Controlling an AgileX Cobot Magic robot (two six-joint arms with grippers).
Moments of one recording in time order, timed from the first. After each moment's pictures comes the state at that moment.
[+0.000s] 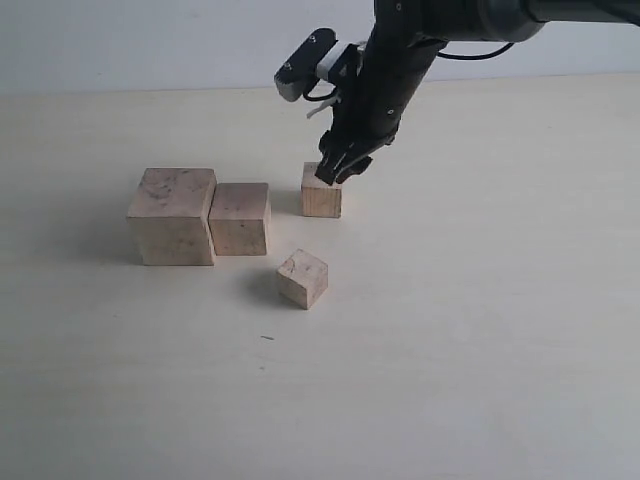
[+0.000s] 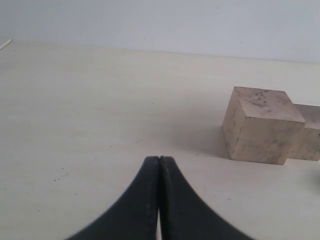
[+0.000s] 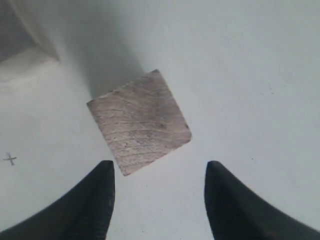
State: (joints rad) left arm 0.00 0.01 0.00 -0.11 0.37 0.04; right arm 0.63 2.16 -1.68 0.08 0.81 -0.57
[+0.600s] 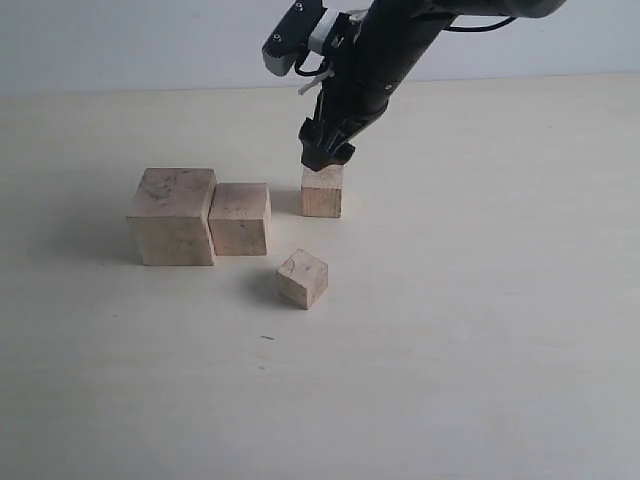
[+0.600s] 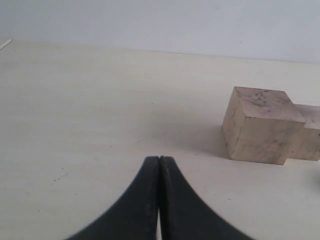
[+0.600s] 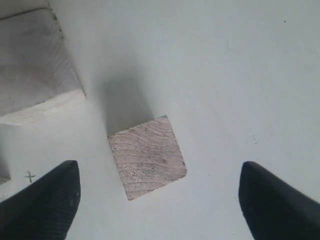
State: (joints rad) left arm 0.00 0.01 0.00 -0.11 0.37 0.04; right arm 0.63 2.11 -1.68 0.20 0.77 -0.76
